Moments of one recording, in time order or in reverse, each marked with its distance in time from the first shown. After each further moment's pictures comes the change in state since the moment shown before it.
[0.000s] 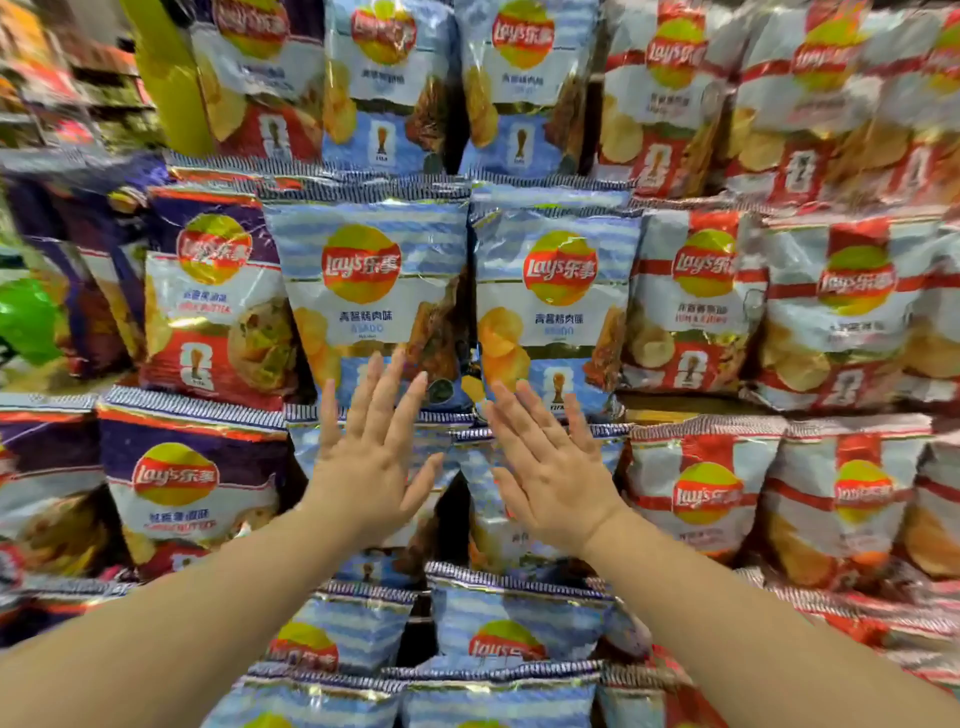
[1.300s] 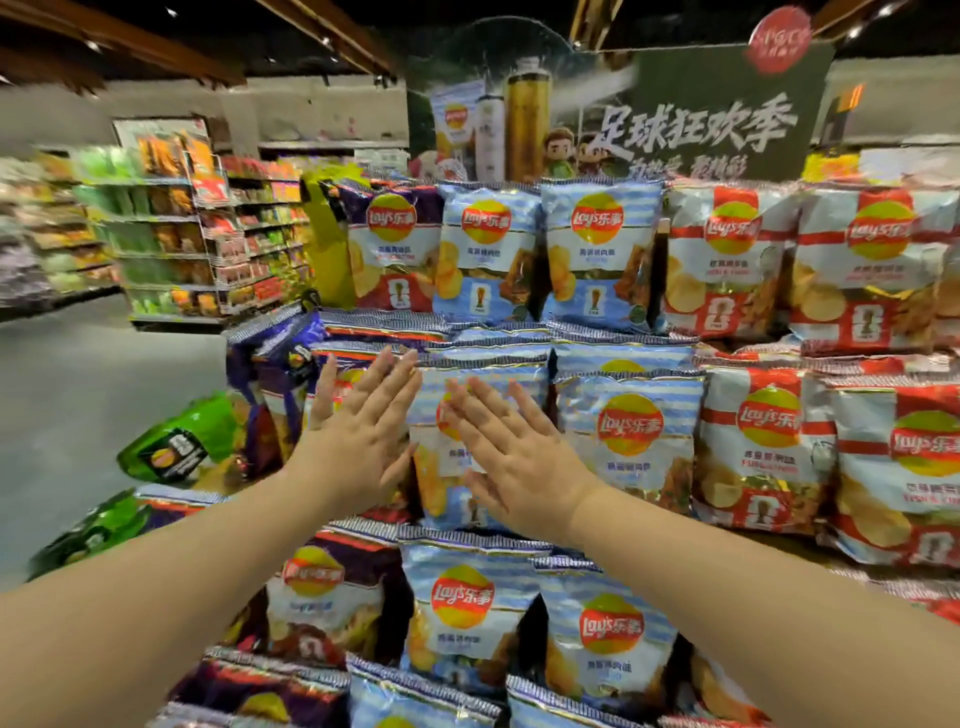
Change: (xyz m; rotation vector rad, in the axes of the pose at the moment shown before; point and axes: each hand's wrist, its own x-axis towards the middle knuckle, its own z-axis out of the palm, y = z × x) left_hand 0.089 -0.106 -0.132 0.274 -0.095 0.096; right_hand 0.173 -0.007 -0.057 0.150 0.054 -0.262
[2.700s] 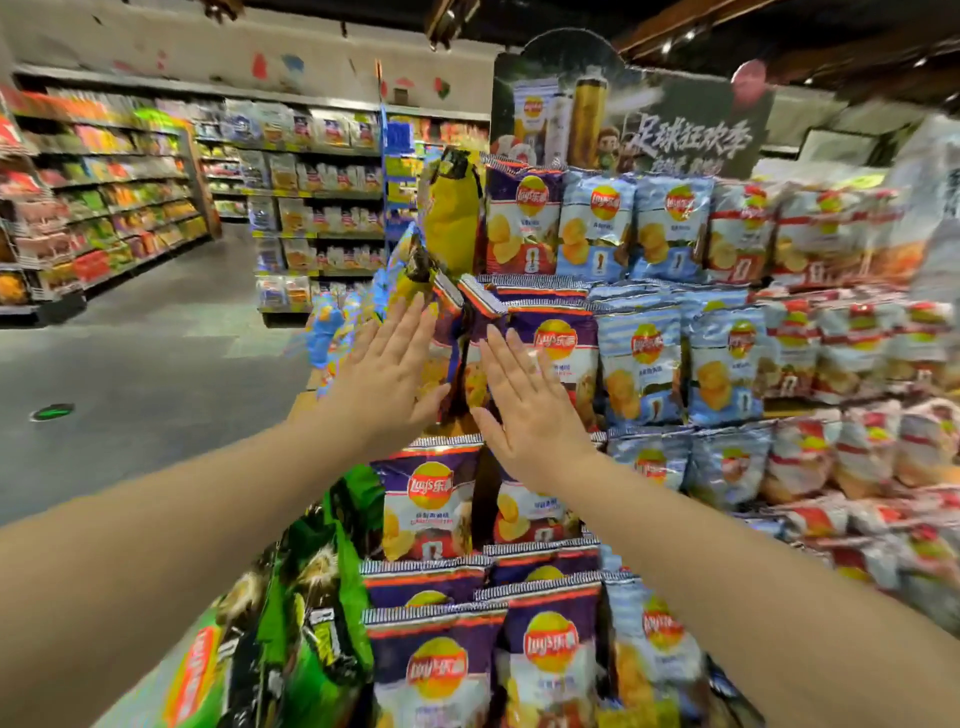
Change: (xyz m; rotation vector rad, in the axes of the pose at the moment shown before) left_hand -0.155 -0.288 -0.028 -0.426 -0.129 0.071; right_hand 0.234 -0.294 0.024 -0.121 -0.249 0.568
